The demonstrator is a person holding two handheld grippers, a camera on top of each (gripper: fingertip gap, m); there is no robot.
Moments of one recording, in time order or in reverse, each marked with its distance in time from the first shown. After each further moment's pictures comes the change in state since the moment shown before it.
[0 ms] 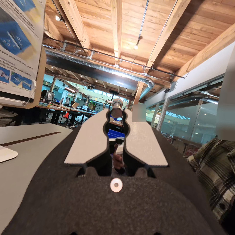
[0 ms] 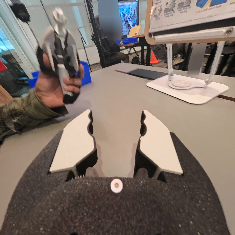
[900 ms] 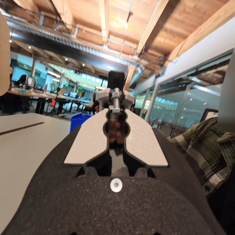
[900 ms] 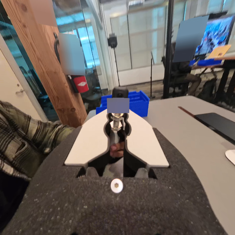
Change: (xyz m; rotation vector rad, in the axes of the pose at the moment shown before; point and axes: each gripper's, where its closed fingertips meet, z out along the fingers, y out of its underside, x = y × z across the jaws) left arm 0.023 0.029 0.016 -0.136 0.090 -0.026; right arm -0.108 -0.113 0.076 0.098 -0.559 -0.007
